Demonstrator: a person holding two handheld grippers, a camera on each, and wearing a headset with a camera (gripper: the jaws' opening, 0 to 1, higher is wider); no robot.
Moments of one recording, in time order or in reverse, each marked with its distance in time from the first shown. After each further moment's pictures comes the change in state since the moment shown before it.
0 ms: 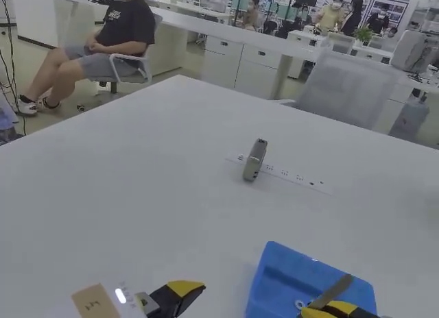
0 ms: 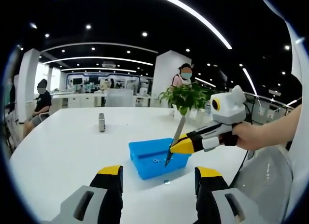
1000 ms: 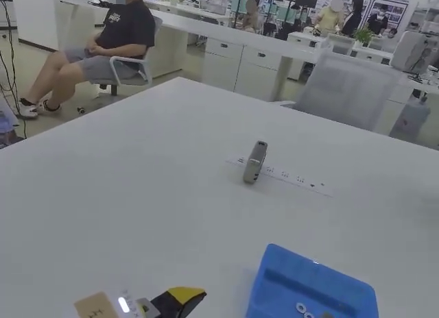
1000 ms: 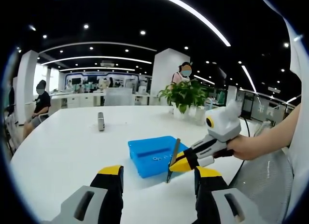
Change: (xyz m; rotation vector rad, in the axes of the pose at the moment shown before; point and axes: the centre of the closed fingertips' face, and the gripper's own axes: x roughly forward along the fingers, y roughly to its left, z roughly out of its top) left arm 0.001 -0.001 -0.003 0.015 0.016 -0.003; right arm 0.017 0.000 -0.048 0.022 0.099 0.014
